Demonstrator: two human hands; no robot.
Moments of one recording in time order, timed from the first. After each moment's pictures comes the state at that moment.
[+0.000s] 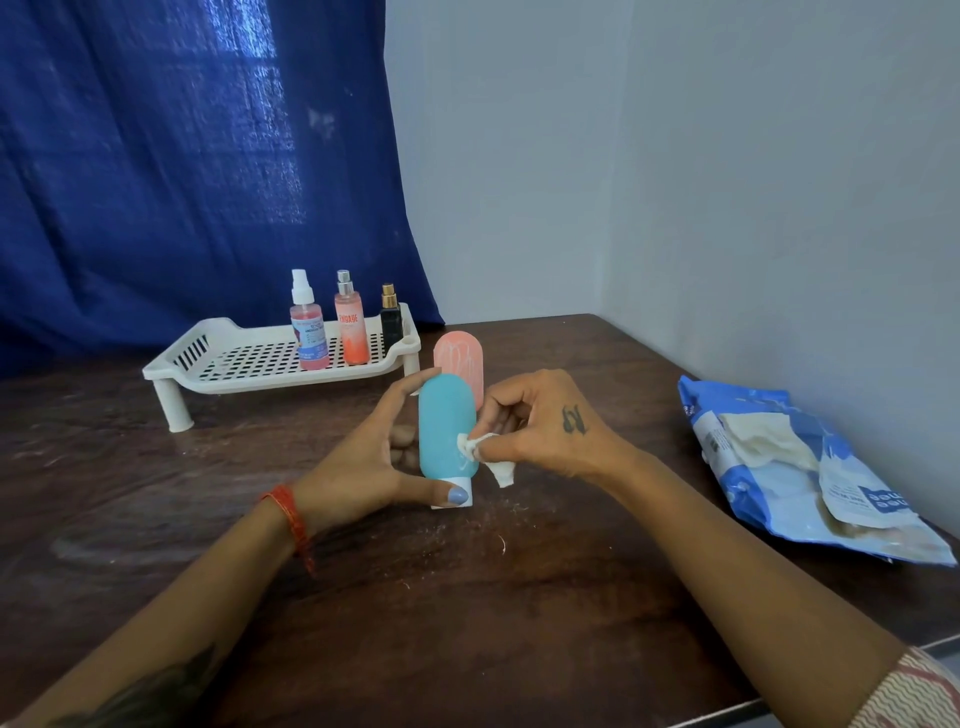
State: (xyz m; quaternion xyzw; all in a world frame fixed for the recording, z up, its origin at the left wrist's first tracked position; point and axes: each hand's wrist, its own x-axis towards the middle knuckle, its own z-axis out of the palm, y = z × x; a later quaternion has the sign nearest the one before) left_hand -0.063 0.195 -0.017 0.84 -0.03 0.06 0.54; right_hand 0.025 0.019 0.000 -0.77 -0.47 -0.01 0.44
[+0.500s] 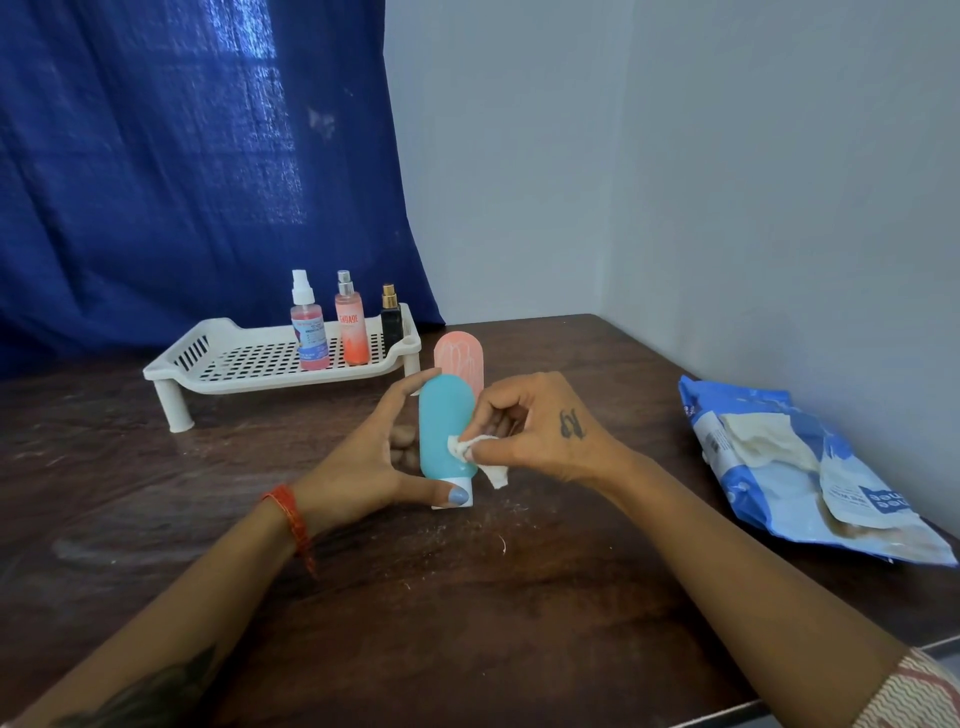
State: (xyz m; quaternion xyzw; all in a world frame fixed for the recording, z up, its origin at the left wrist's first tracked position) left_hand -0.060 0.199 -0.019 0.84 -0.03 0.05 0.54; right_hand 0.021 0.021 -0.001 -0.74 -0.49 -0.02 0.45
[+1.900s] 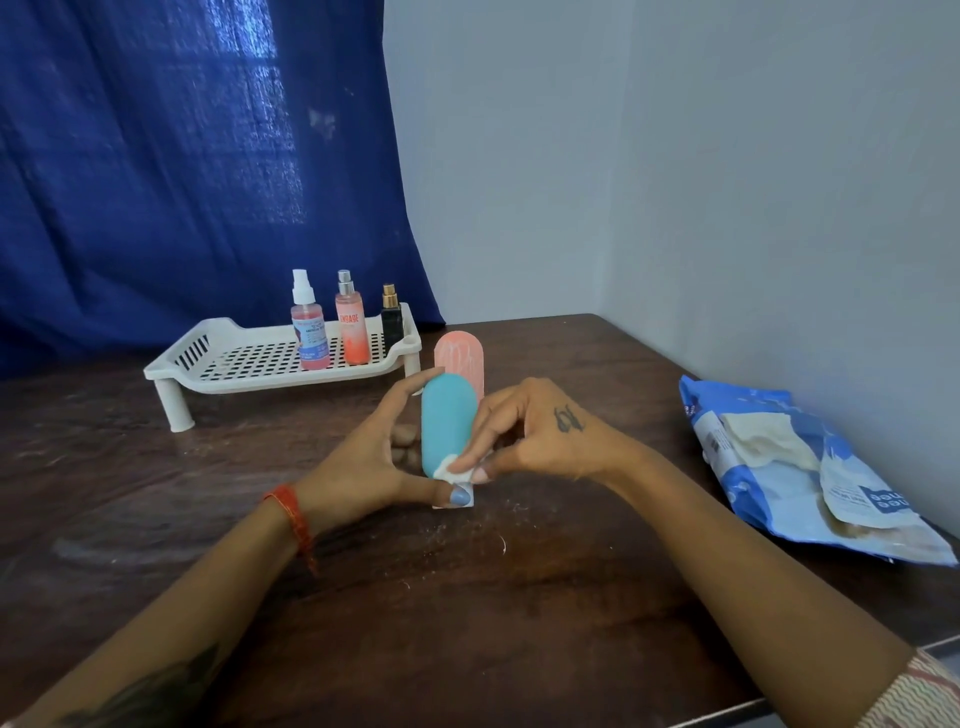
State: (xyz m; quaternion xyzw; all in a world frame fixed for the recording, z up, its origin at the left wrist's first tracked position) left_hand -0.062 0.197 -0.019 0.84 -0.04 0.06 0.54; right_hand 0.023 0.016 0.008 -0.73 -0.53 0.10 0.42
